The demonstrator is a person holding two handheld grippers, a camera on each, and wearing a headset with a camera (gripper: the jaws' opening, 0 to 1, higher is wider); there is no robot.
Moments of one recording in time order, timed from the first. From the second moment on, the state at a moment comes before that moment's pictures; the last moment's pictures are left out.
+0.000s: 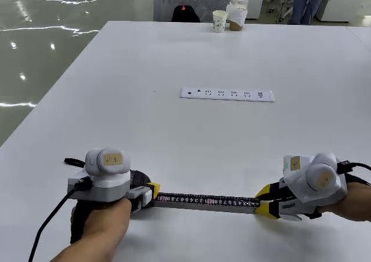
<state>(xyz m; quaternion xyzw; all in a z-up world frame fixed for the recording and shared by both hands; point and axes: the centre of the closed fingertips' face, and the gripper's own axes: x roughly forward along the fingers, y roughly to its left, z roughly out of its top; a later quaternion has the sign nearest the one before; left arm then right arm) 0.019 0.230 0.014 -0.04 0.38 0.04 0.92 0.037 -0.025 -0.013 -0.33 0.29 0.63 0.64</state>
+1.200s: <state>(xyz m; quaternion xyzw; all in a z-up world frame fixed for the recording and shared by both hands) 0.019 0.233 0.014 -0.05 0.38 0.04 0.92 0.031 0.010 -0.013 -0.32 0.28 0.64 0.64</state>
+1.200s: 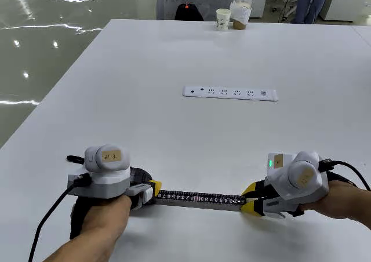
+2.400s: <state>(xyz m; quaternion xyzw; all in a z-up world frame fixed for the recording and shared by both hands) 0.020 0.235 0.014 -0.05 0.38 0.03 0.92 0.027 0.052 -0.013 -0.32 0.27 0.65 0.64</state>
